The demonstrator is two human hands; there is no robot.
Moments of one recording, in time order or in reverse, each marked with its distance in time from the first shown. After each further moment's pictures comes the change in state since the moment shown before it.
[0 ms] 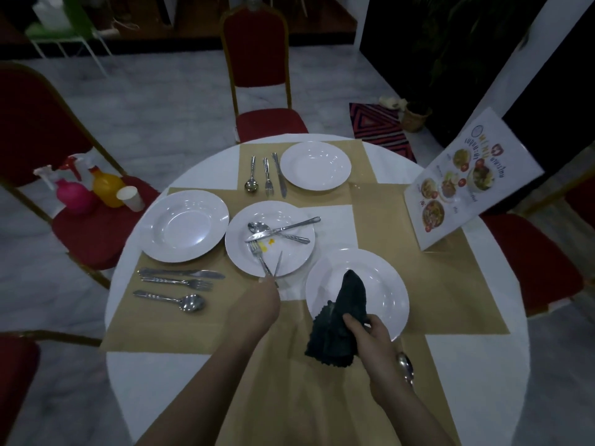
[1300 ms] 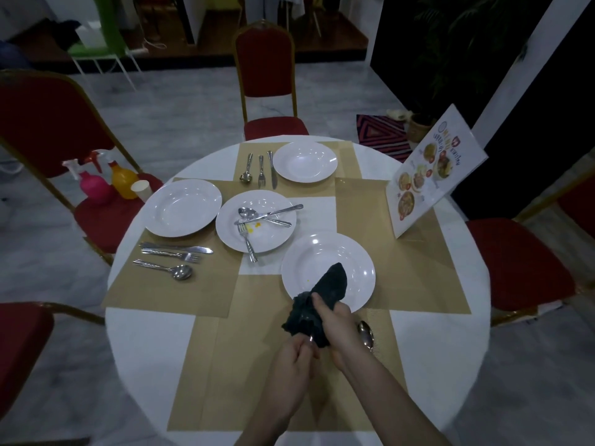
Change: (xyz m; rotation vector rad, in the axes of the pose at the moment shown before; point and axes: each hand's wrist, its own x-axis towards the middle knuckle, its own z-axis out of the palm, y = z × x) left_hand -0.220 0.088 0.056 -0.977 -0.076 -0.009; right_hand -0.010 0.024 -0.035 -0.043 -0.159 0.035
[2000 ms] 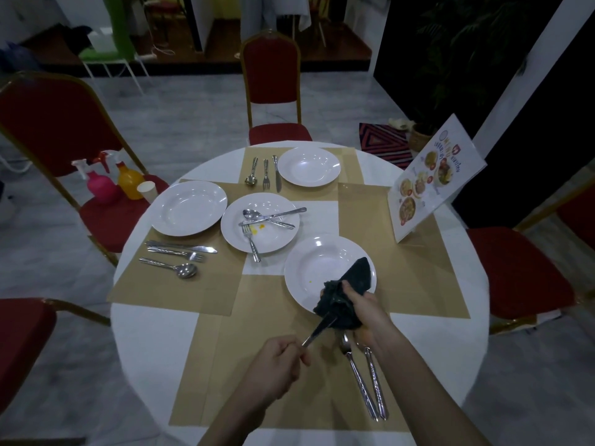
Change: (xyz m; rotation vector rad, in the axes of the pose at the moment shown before) left_hand -0.020 0.016 -0.039 -0.046 -0.163 -0.055; right_hand 0.023 -0.021 -0.045 0.146 0.034 0.067
